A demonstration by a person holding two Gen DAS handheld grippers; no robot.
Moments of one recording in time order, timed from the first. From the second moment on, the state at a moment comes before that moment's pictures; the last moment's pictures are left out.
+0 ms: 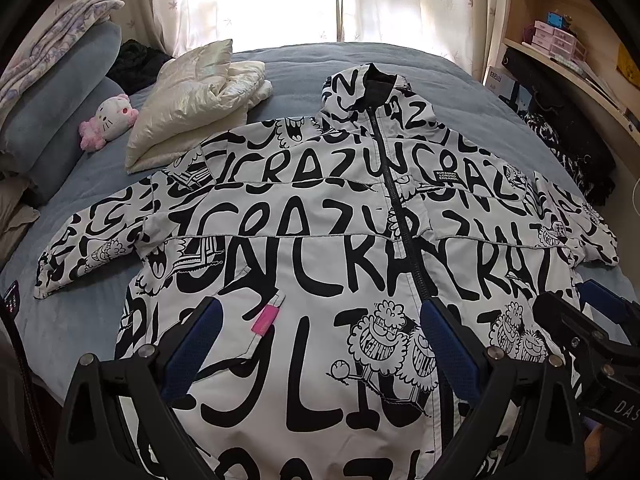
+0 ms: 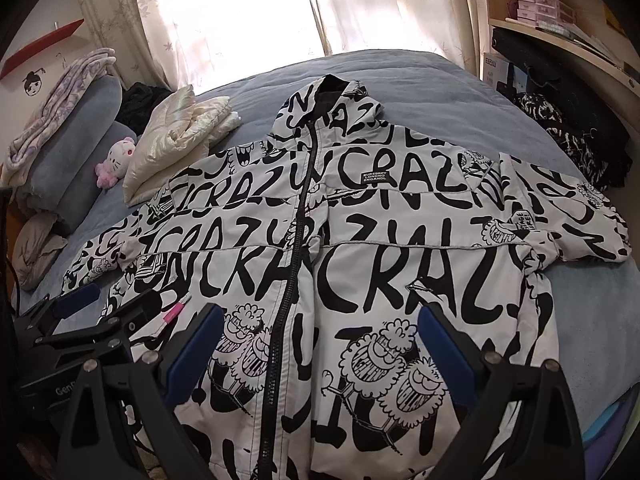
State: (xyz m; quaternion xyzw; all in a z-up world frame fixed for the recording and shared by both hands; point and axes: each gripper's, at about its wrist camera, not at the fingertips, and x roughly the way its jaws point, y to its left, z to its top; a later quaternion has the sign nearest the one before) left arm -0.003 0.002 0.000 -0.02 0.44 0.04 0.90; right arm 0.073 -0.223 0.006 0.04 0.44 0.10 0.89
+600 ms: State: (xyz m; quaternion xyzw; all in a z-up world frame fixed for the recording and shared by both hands) left arm 0.038 -0.043 0.022 0.01 0.42 0.03 0.91; right arm 0.086 -0.277 0.016 0.08 0.42 0.07 0.90
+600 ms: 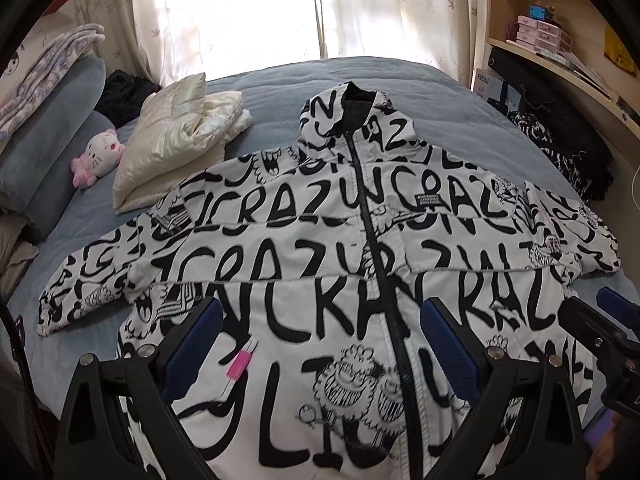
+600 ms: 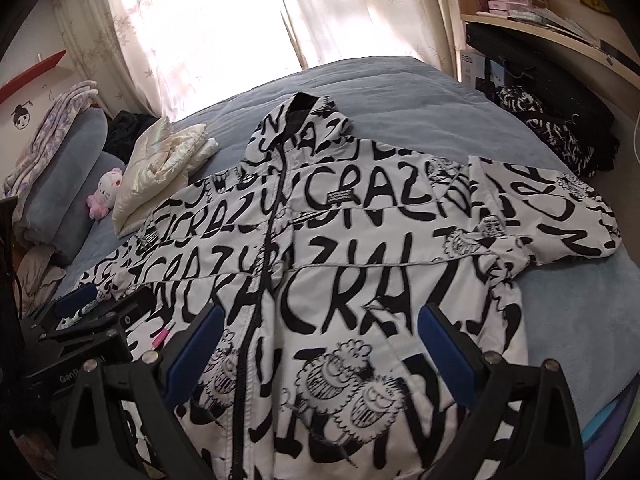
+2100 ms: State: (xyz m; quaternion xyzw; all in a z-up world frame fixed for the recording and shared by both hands) left arm 0.229 -0.213 -0.014 0.06 0.38 -0.05 0.92; right arm 0.179 -0.620 -0.098 0.40 0.45 -0.20 0.77
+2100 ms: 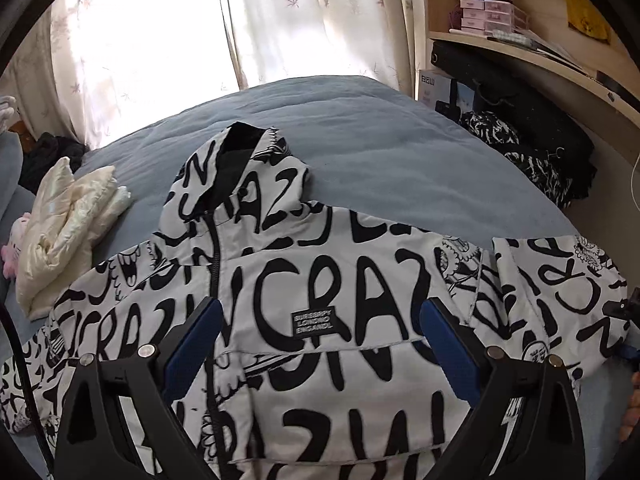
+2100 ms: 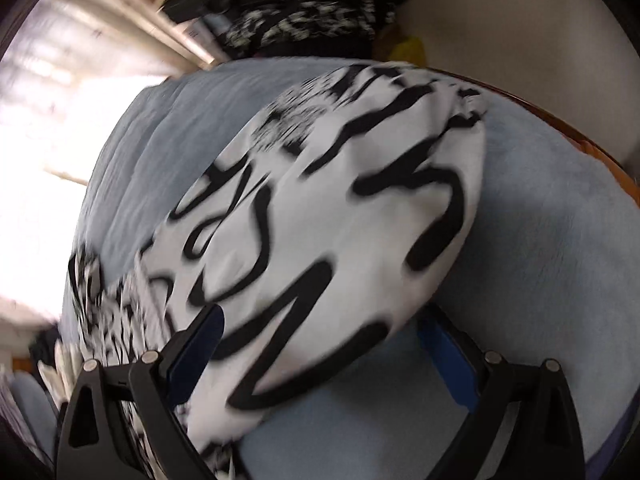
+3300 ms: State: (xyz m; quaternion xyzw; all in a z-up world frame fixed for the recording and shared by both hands) left arm 0.244 -0.227 0.005 0.03 0.39 -0.04 0.92; right arm 0.207 -0.662 0.008 0.42 0.29 -0.05 0.86
